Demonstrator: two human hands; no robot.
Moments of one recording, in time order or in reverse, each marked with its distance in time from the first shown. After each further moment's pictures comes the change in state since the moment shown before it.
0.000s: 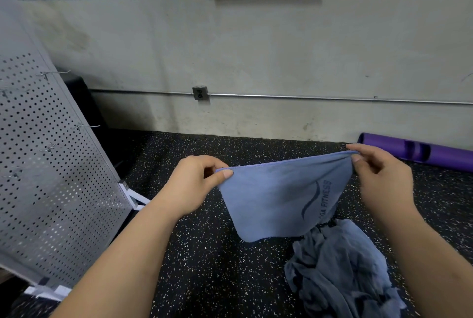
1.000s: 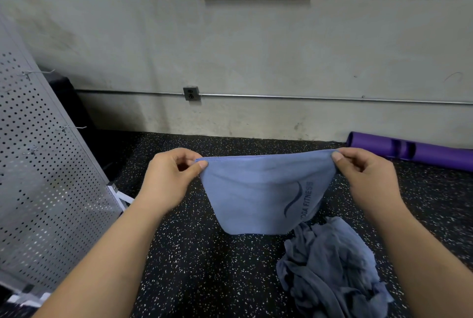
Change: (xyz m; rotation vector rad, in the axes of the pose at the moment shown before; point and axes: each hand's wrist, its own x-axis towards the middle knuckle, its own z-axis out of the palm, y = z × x) left_hand -0.001 -0.009 -0.006 -0.145 0.255 -0.110; right_hand 0.006 0.003 -0.006 0.011 -0.074 -0.014
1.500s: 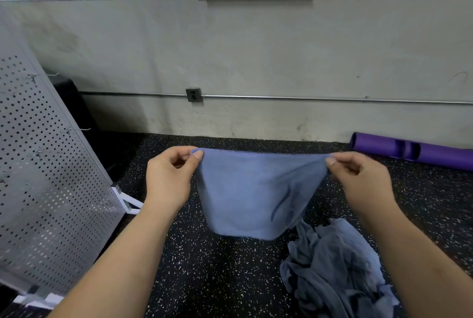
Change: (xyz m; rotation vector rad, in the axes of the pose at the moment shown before) left_hand 0.003 0.001 0.013 -0.262 0.242 -0.091; right_hand -0.005 -0.004 0.016 -0.010 -0.011 0.064
